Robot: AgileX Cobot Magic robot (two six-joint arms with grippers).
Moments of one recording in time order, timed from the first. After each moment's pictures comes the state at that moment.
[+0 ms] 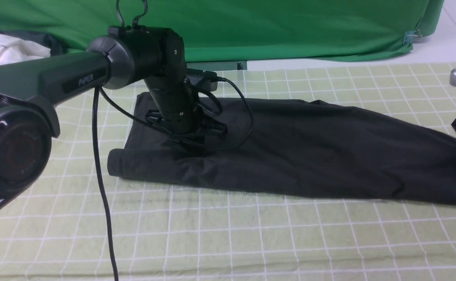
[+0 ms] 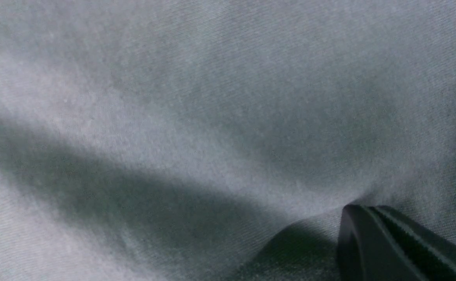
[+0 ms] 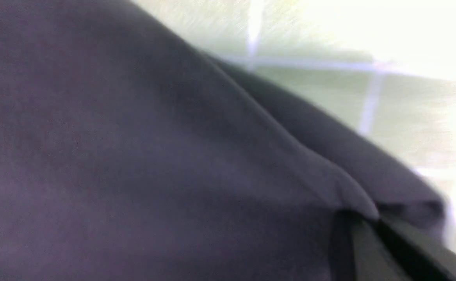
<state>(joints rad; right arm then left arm) -0.20 1.99 -1.49 0.13 0.96 -0.35 -0.31 2.20 -1.71 -0.16 1.01 0.11</state>
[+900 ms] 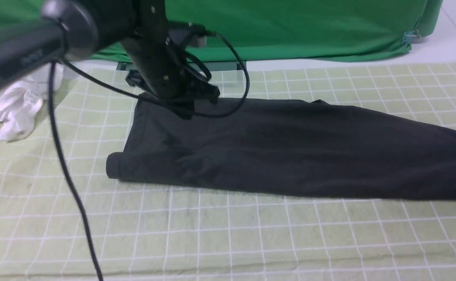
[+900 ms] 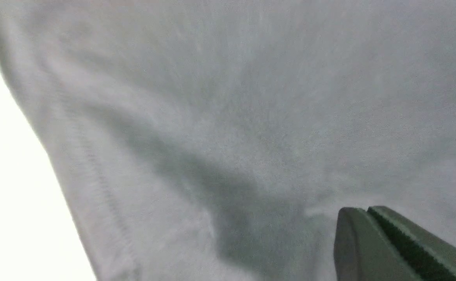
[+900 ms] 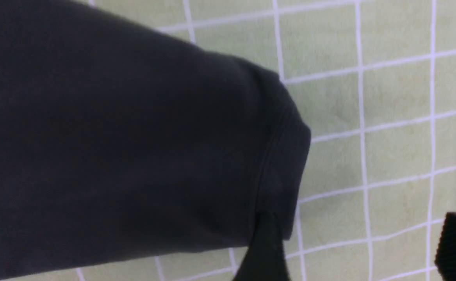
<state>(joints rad) -0.22 1.88 -1.53 -0.05 1.13 -0.08 -0.31 1.97 -1.69 -0.08 1.01 0.05</state>
